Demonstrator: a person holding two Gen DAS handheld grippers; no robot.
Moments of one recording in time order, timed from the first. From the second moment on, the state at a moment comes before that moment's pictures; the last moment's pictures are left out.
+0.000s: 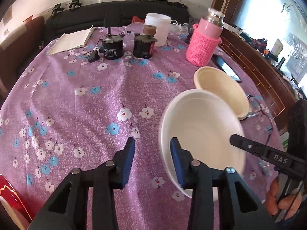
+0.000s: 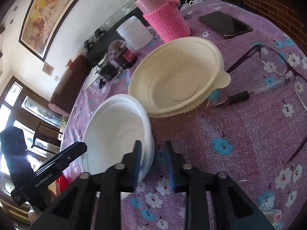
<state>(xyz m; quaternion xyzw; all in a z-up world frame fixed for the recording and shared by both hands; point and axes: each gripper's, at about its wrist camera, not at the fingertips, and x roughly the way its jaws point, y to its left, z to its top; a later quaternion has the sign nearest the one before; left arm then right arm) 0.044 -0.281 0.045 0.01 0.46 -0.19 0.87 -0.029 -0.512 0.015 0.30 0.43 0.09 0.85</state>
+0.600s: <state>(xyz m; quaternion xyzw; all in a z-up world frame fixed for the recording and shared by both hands) 0.003 -0.293 0.043 0.04 0.42 -0.17 0.89 -0.047 -0.481 0.031 0.17 0.37 0.05 0.91</state>
